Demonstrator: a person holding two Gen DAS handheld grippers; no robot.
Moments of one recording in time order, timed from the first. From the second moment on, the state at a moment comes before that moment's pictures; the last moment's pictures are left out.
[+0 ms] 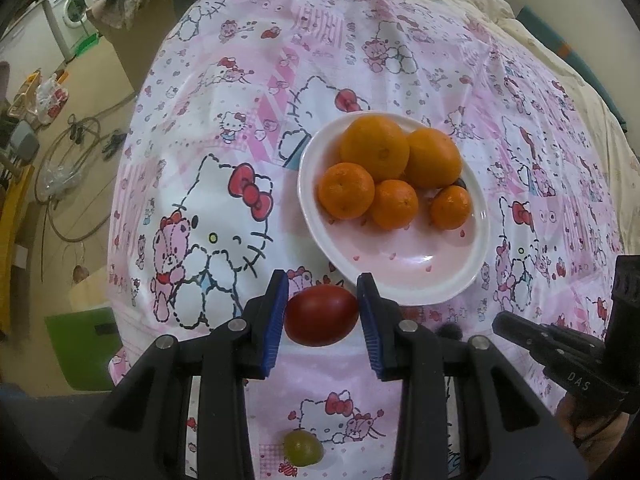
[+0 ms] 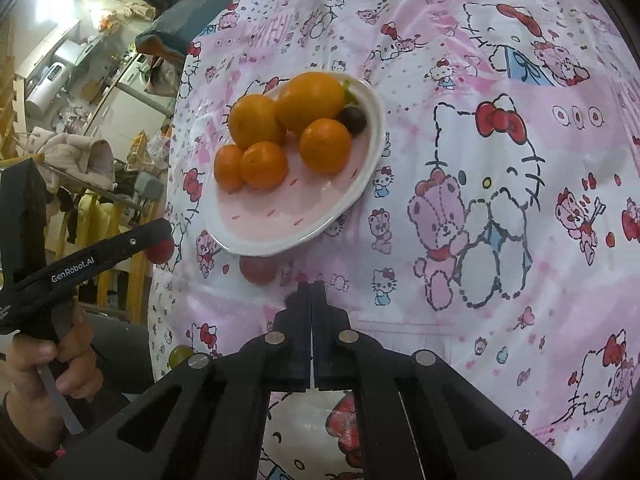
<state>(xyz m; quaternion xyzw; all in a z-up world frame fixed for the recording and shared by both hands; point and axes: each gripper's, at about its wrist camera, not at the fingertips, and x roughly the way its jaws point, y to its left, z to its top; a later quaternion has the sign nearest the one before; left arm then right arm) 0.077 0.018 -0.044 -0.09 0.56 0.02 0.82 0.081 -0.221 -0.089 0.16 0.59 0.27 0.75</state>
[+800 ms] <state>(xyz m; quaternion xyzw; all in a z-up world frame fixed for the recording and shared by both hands) 0.080 0.014 -0.055 -0.10 0.58 0.01 0.81 0.072 -0.175 -0.095 0.00 0.58 0.26 0.77</state>
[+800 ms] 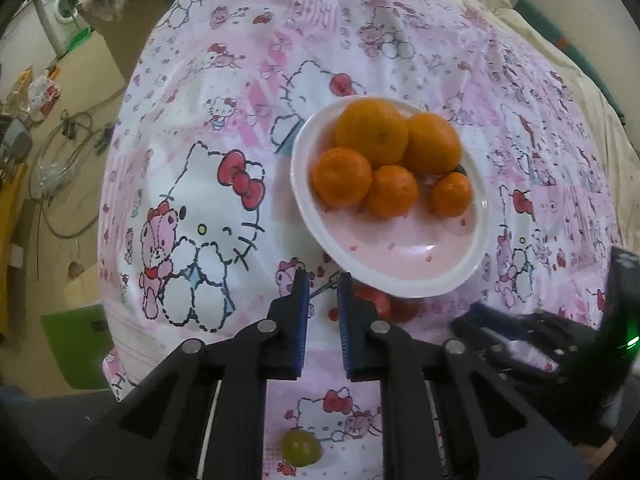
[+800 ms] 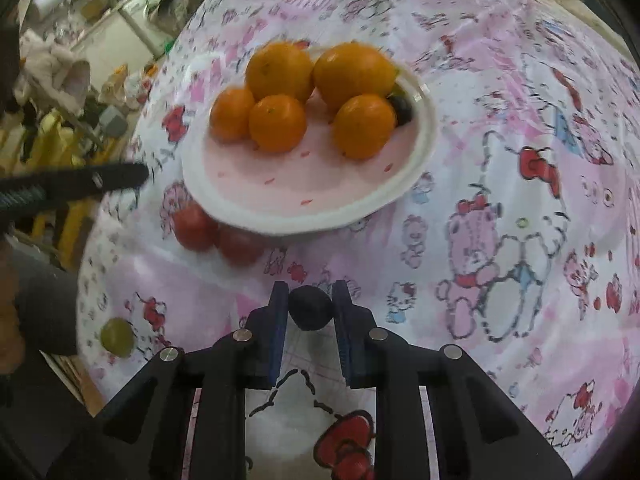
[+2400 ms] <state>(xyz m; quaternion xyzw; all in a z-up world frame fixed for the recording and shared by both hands) 0.113 -0.011 -0.034 -0.06 0.57 -0.04 0.82 0.146 -0.218 -0.050 0.12 0.55 0.25 0.79</state>
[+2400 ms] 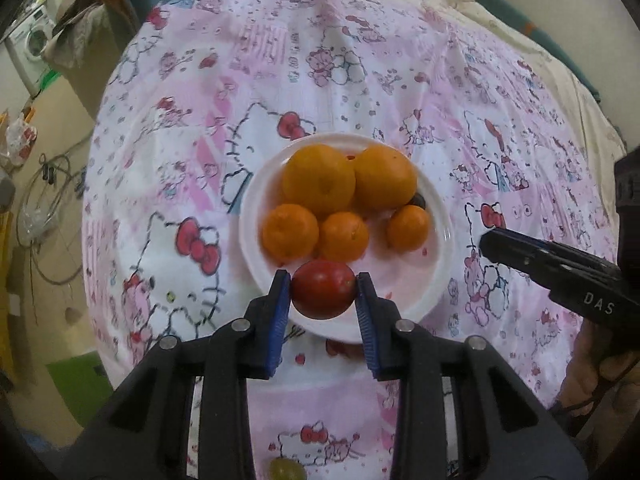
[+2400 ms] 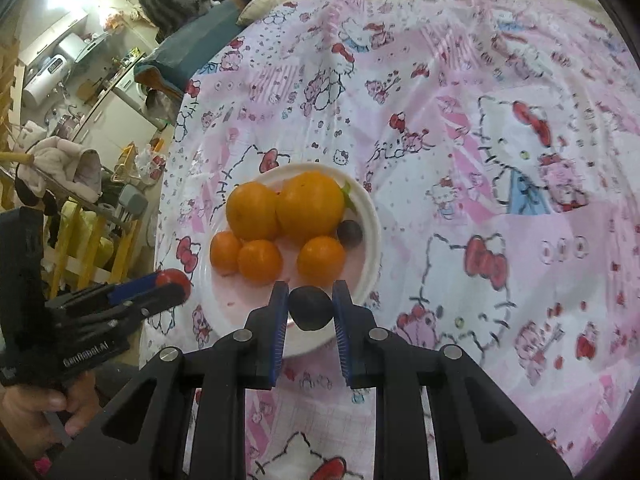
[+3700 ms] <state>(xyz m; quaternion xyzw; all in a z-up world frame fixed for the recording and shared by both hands) 0.133 -0.040 -0.064 -0.01 0.57 -0.05 0.82 0.162 -0.241 -0.076 0.22 0.57 0.24 0.75</state>
